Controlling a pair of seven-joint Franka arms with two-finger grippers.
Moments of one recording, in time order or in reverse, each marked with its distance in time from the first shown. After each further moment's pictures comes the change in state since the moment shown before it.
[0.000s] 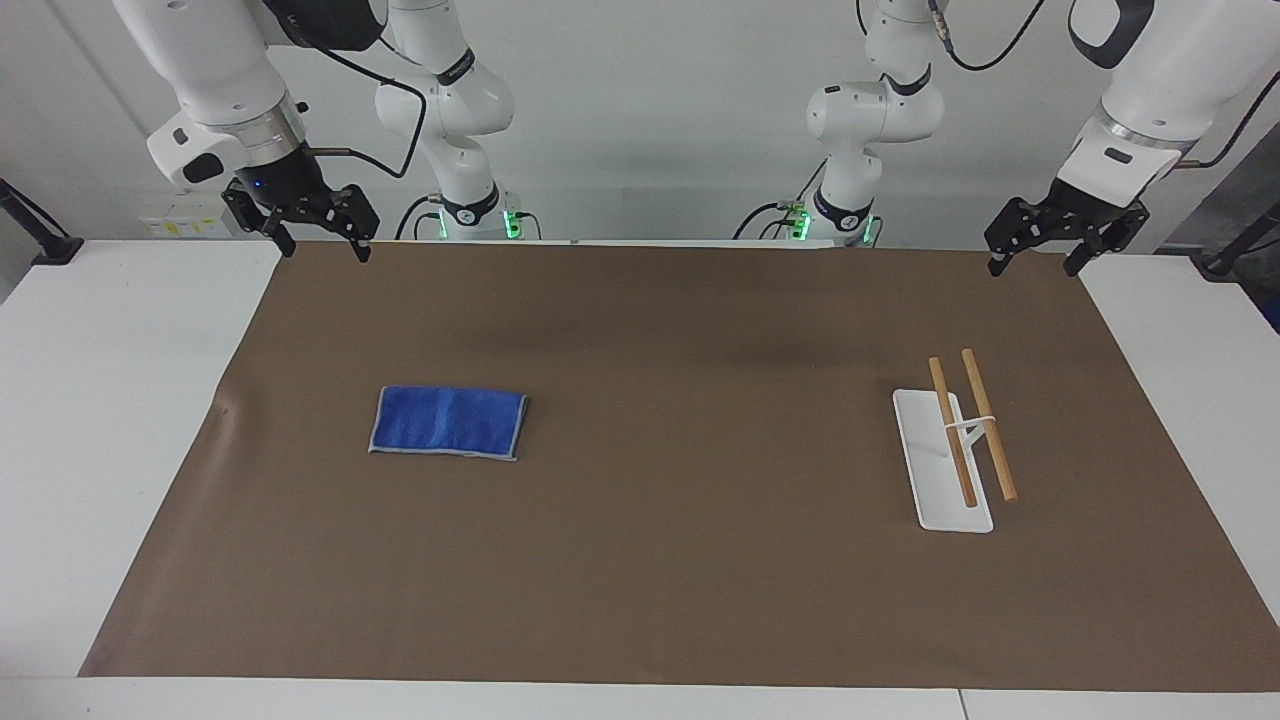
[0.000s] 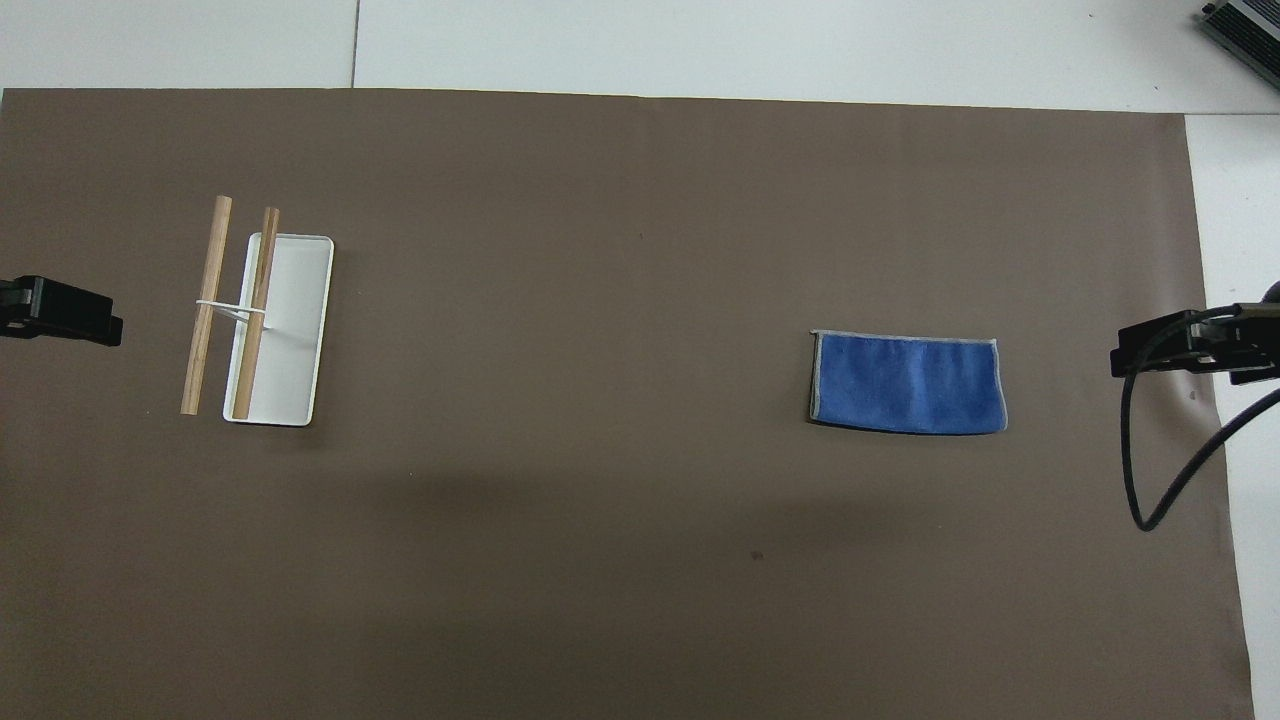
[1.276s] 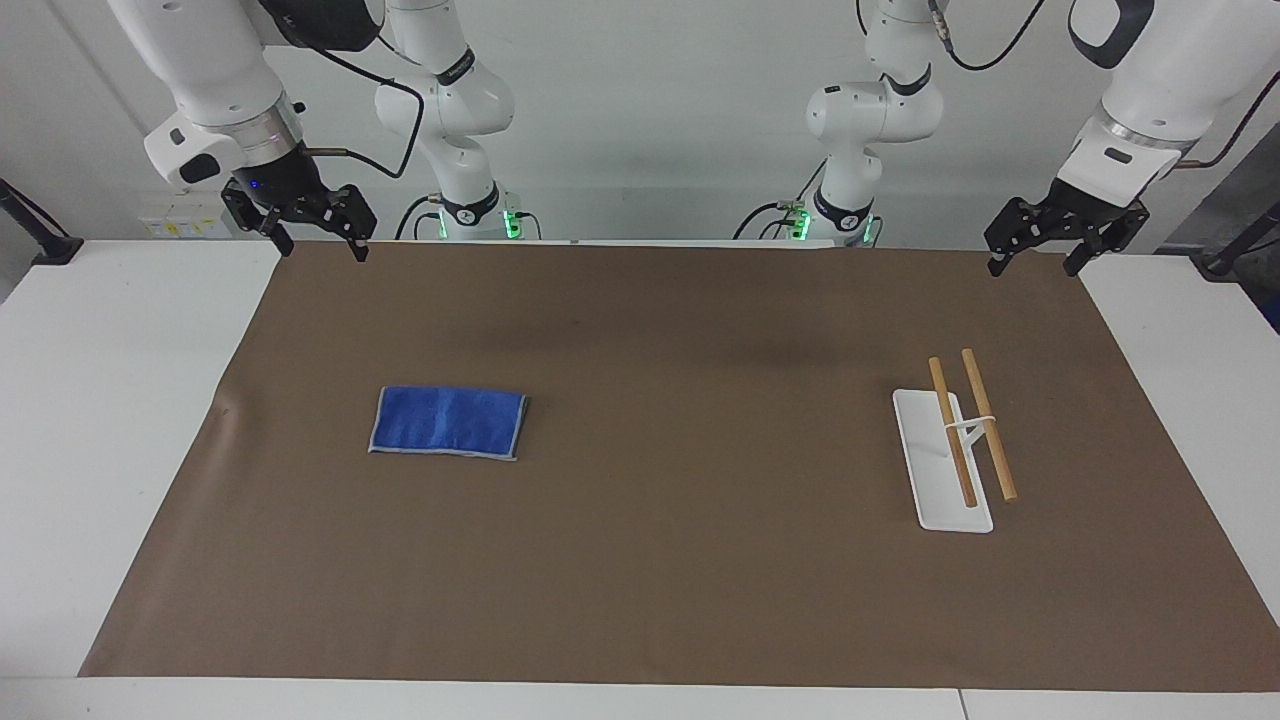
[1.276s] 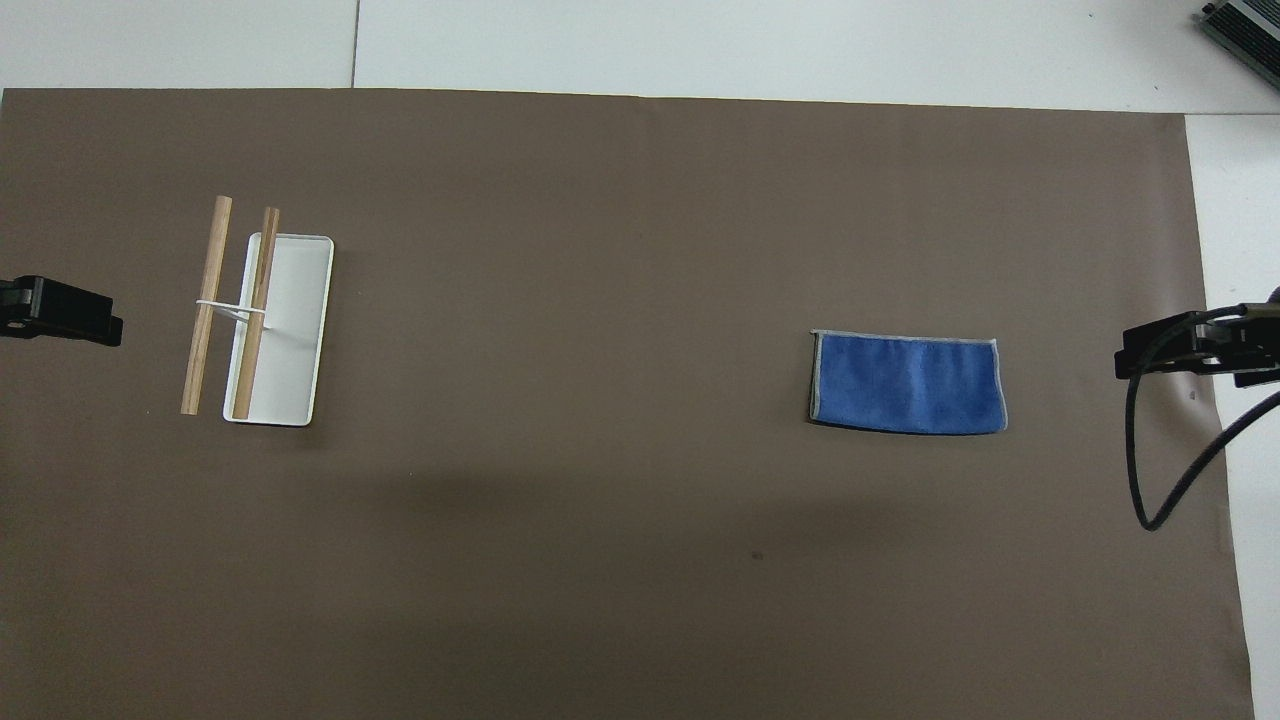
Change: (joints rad) left arm 0.000 0.000 0.000 0.000 0.000 0.000 0.000; right arm -0.003 0.000 -0.005 0.000 0.000 -0.006 0.002
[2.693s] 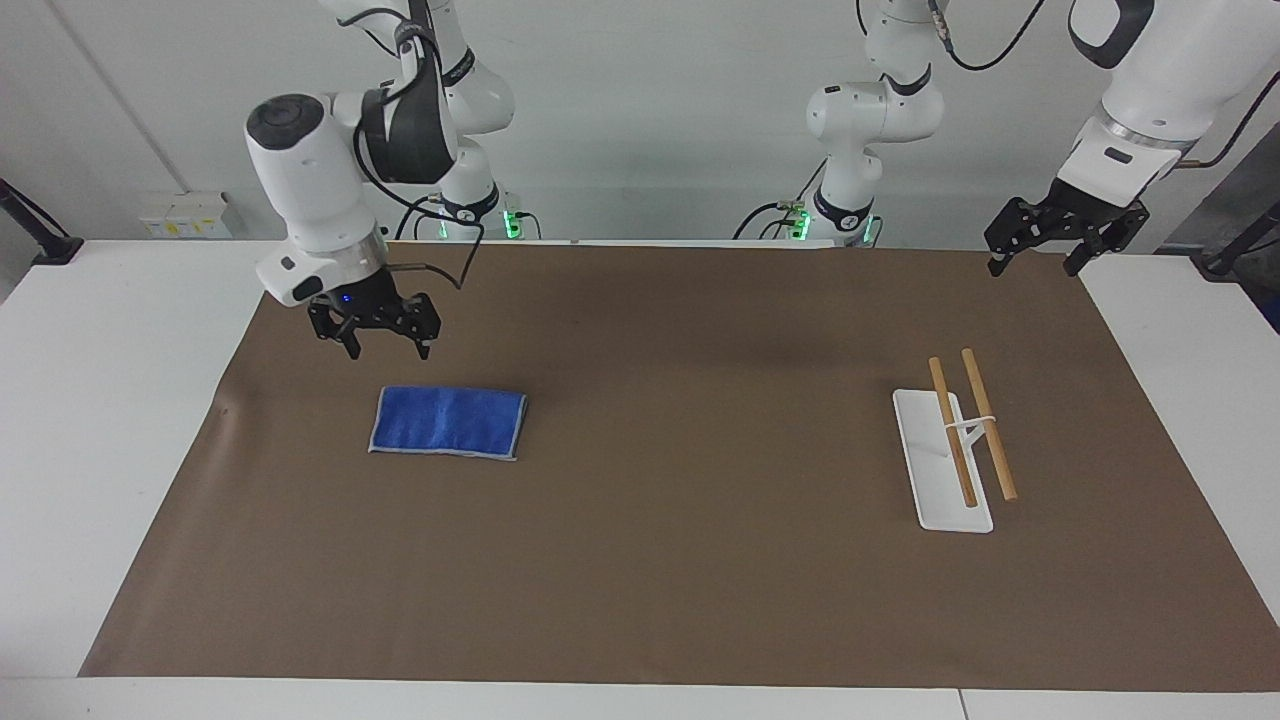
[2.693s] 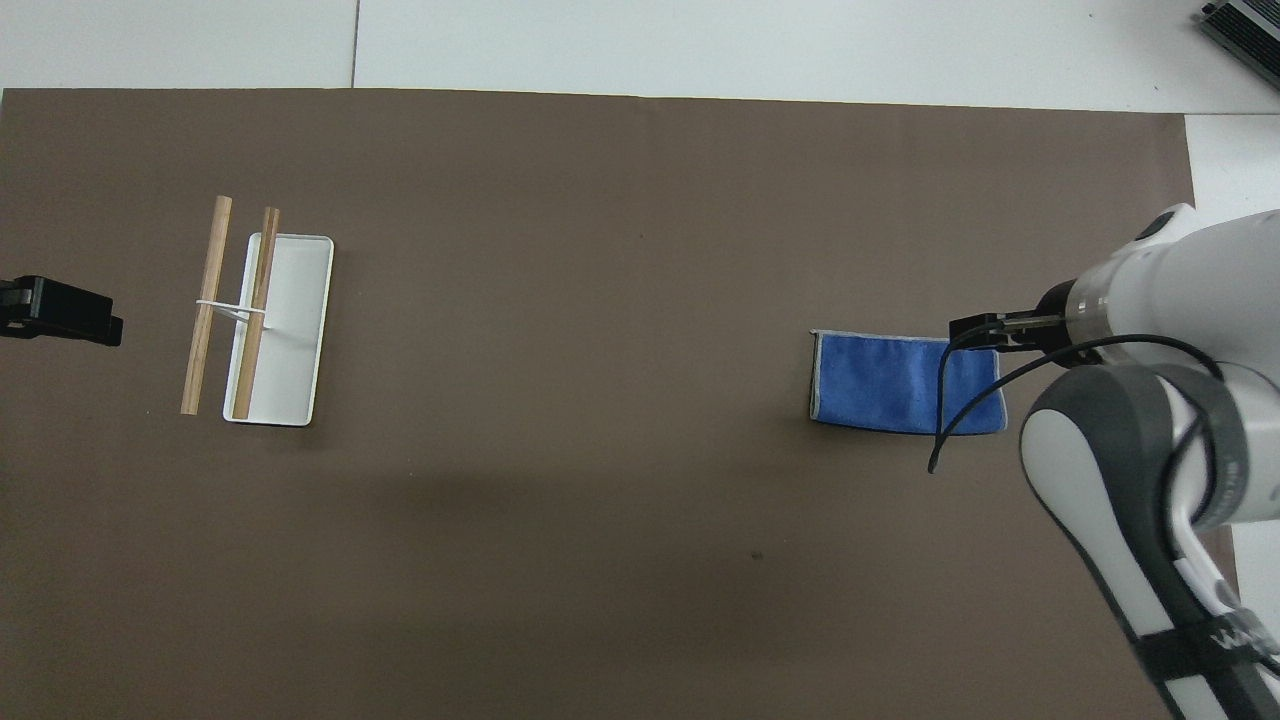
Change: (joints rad) left arm 0.000 0.000 0.000 0.000 0.000 0.000 0.000; right arm 0.090 0.068 0.016 -0.402 0.002 0.602 -0.001
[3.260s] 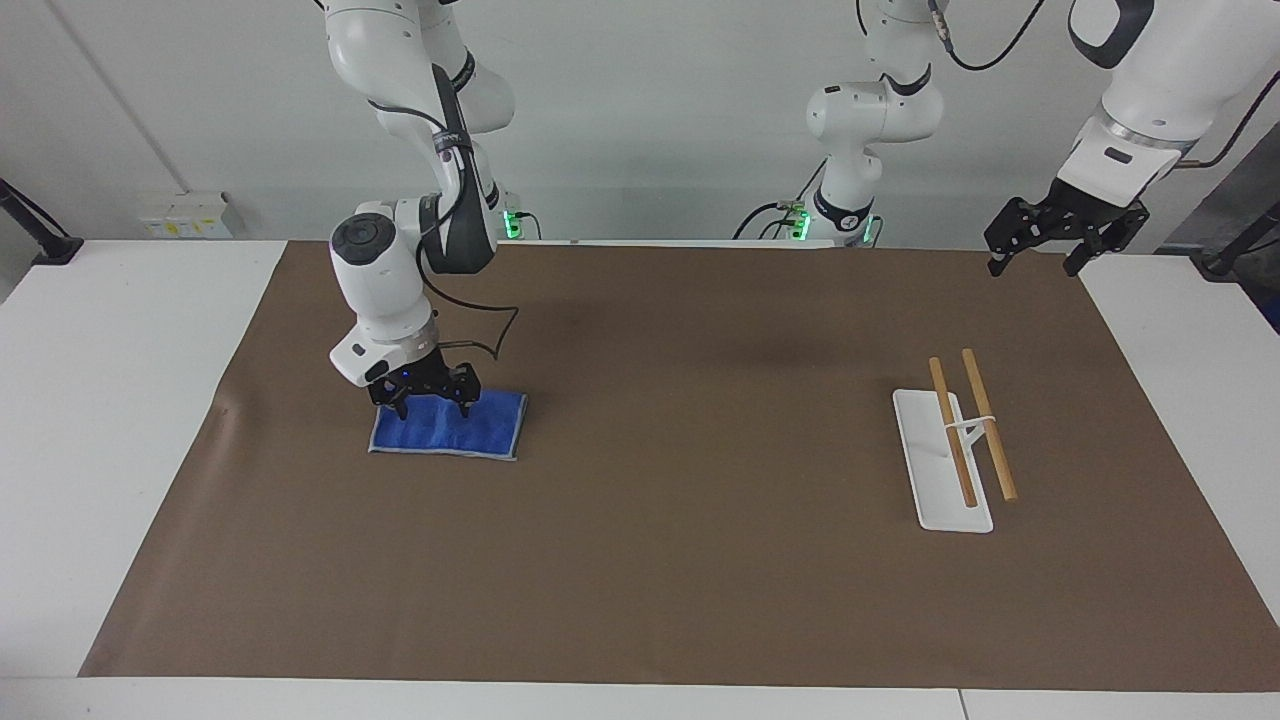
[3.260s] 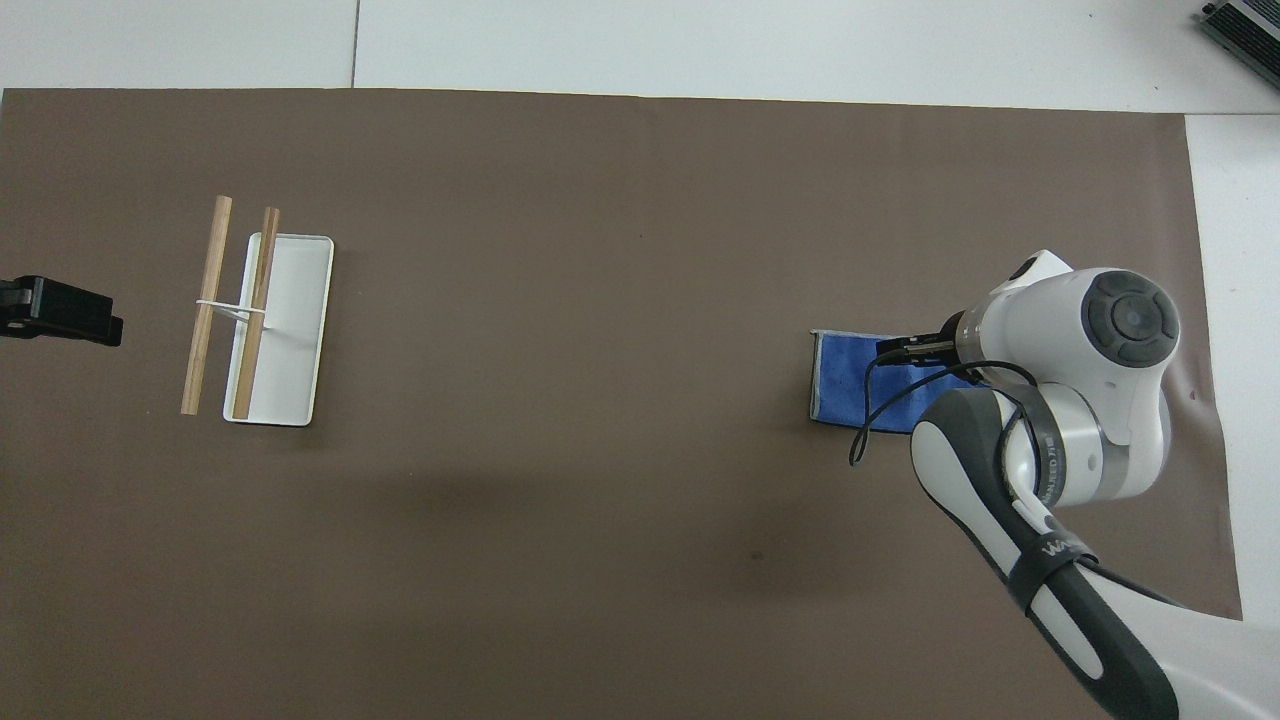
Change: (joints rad) left arm 0.000 0.000 0.000 0.000 0.000 0.000 0.000; right arm 0.015 0.139 0.000 -0.153 0.011 0.316 0.000
